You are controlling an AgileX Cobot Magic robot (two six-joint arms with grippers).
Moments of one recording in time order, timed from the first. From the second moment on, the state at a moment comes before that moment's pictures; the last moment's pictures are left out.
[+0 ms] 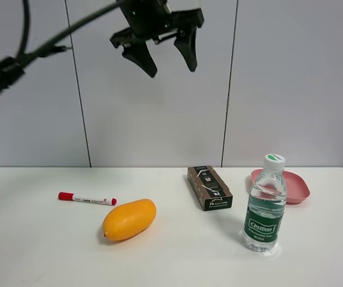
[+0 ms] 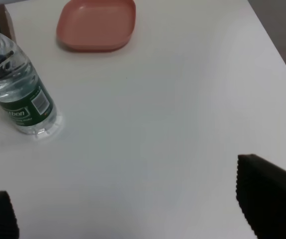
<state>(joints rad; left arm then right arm) -0.56 2.22 -2.46 -0.13 1.20 -0.15 -0.02 0.00 -0.49 0.06 1.06 -0.03</state>
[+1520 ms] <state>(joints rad) -0.68 2.60 -2.47 0.10 0.79 -0.72 -0.02 0.00 -0.49 0.06 1.06 -0.03</state>
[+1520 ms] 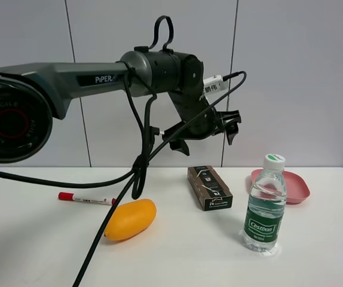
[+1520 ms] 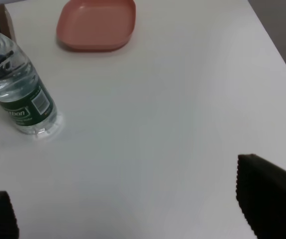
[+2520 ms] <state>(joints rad) -0.69 2.69 -2.47 0.26 0.73 -0.75 -0.02 0.00 -0.49 0.06 1.06 -0.03</state>
